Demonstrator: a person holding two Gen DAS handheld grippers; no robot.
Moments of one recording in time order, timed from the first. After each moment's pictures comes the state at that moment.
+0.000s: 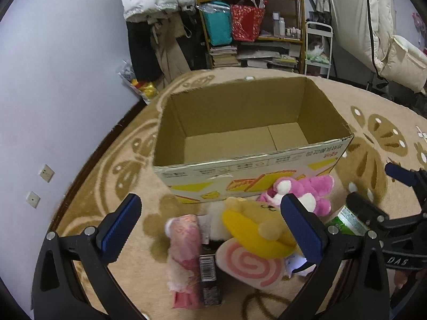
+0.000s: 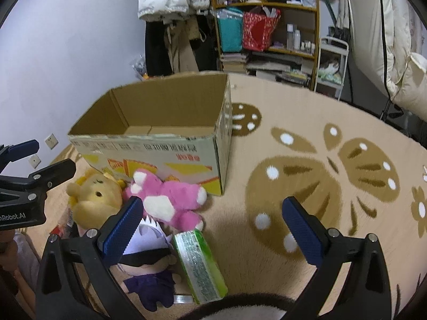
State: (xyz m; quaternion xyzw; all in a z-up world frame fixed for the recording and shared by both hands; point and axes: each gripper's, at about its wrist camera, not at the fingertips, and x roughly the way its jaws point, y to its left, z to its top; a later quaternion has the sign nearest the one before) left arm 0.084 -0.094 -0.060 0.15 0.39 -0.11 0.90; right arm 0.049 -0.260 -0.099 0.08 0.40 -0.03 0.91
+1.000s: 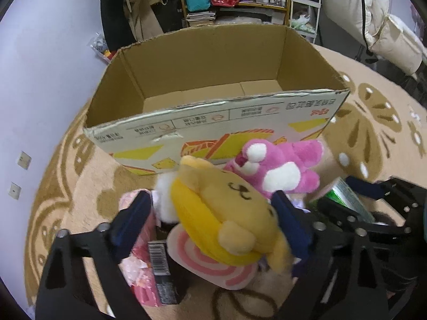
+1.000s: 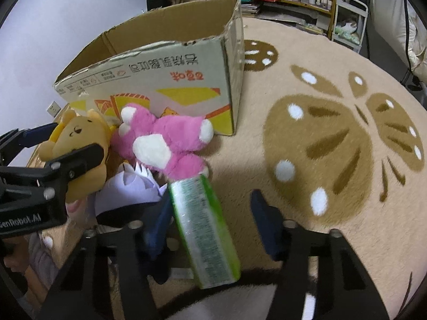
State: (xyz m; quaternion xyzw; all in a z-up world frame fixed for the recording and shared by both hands) left arm 0.098 -0.123 -0.112 0.14 0.48 -0.16 0.85; right arm 0.058 -0.253 -0.153 0.09 0.51 0.01 0.85
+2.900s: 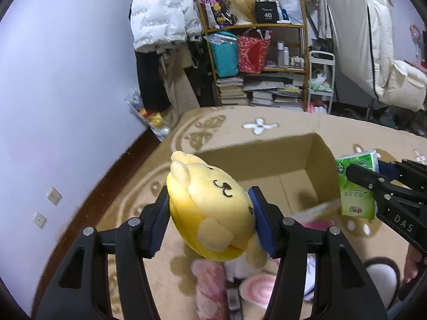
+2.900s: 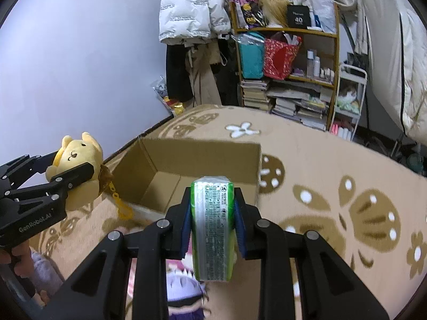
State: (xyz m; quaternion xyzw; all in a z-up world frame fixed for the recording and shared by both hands) left arm 0.114 -0.075 0.011 0.14 0.33 -0.12 0.93; right arm 0.090 -0.240 -0.021 0.07 0.34 0.02 0.94
